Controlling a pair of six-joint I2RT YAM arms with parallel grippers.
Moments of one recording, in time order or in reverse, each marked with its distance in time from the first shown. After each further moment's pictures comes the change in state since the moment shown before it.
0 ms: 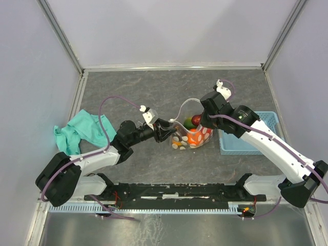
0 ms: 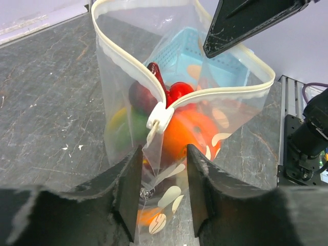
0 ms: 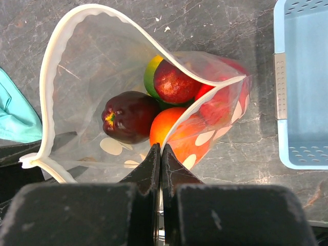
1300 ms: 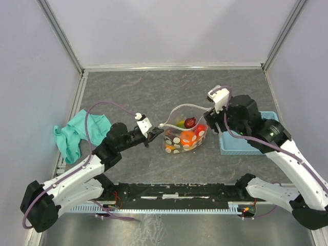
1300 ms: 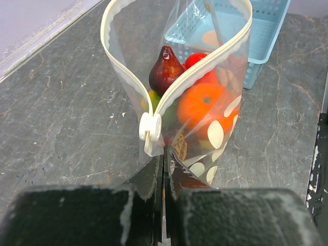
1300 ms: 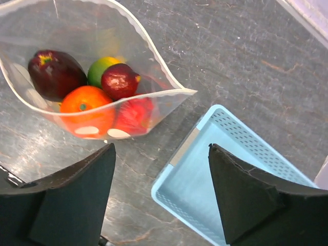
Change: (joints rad) left arm 0.005 -0.343 0.035 -0.537 -0.067 0.318; right arm -0.056 -0.231 -0.043 0.088 -0.186 -0.977
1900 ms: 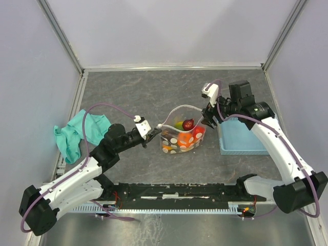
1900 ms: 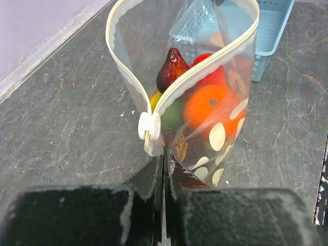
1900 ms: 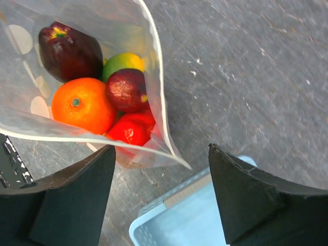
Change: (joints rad) left arm 0.000 -0.062 0.004 -0.076 -0.016 0.074; right arm -0.356 0.173 -0.069 0.097 -0.635 -0.395
